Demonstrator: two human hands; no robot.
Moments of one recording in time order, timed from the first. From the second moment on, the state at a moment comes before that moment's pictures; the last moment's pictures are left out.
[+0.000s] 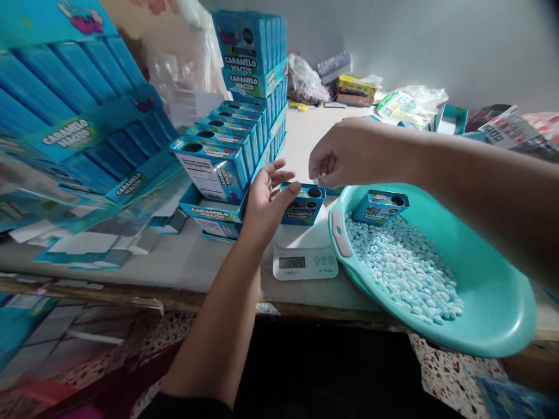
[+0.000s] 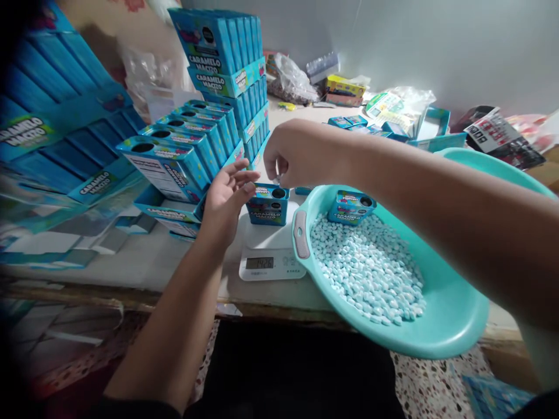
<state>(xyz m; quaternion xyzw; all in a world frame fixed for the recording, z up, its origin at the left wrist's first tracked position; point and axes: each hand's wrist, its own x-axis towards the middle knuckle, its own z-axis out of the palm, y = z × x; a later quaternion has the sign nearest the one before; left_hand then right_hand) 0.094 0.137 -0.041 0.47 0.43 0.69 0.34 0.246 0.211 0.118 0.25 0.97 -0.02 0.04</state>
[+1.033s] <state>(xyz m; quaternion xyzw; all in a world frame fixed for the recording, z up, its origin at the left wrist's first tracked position) 0.098 0.130 -0.034 0.47 0.44 0.68 0.35 0.369 0.146 0.018 0.30 0.92 -0.16 0.18</state>
